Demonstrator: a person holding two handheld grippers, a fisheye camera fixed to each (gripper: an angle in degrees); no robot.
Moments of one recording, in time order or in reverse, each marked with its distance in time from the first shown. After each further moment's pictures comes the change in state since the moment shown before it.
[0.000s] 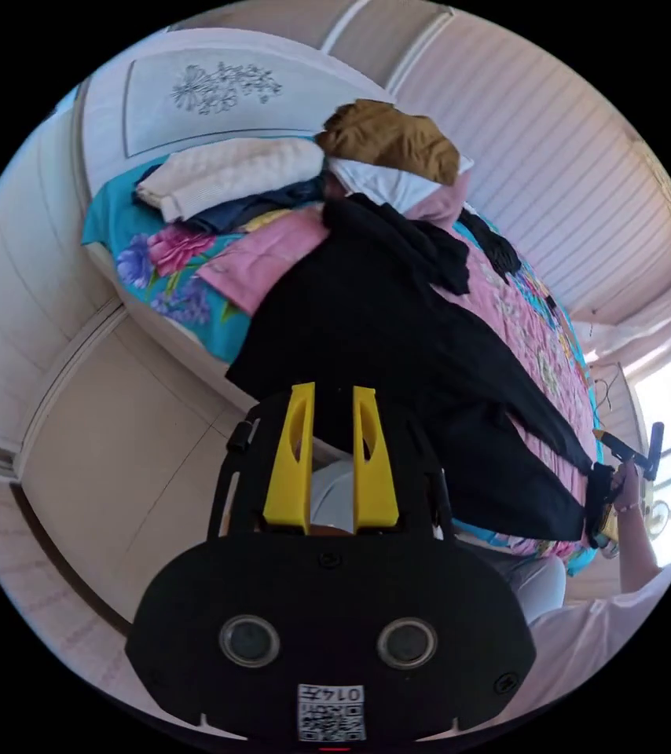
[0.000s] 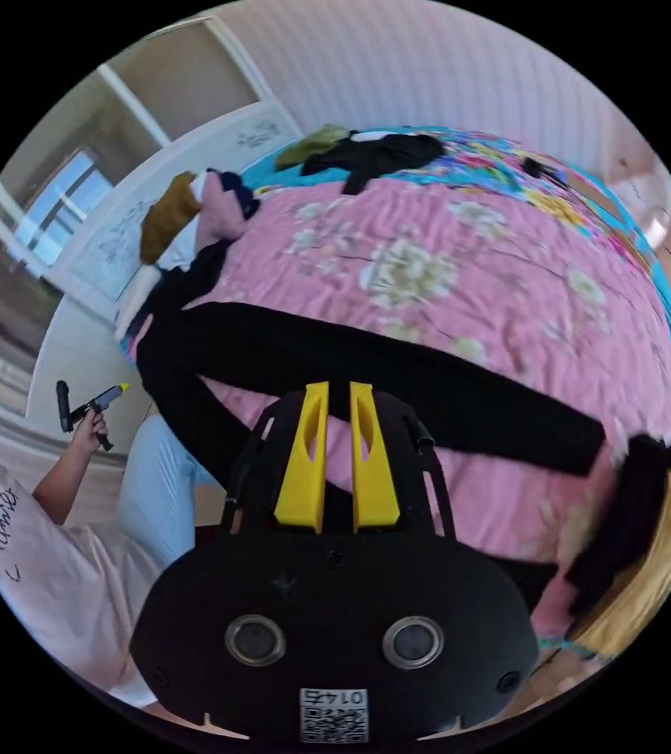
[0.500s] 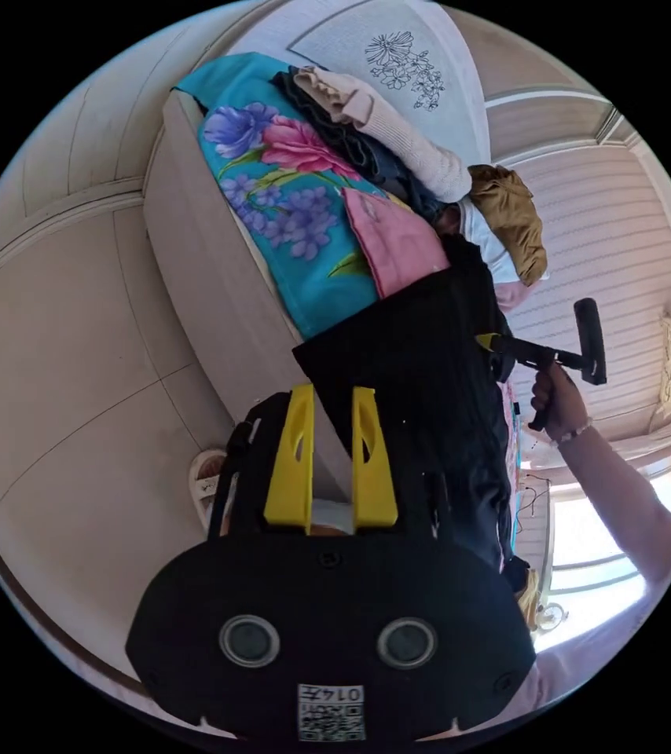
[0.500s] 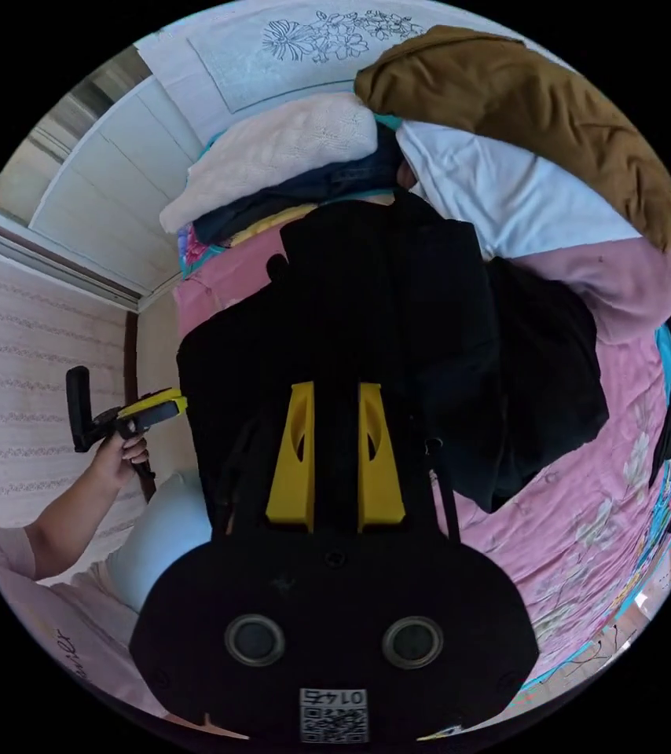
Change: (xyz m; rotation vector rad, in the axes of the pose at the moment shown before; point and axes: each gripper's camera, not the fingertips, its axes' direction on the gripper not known) left arm -0.165 -0.013 -0.013 0.075 0.339 -0.327; right arm -0.373 -0.264 0.252 -0.416 -0.020 -0.684
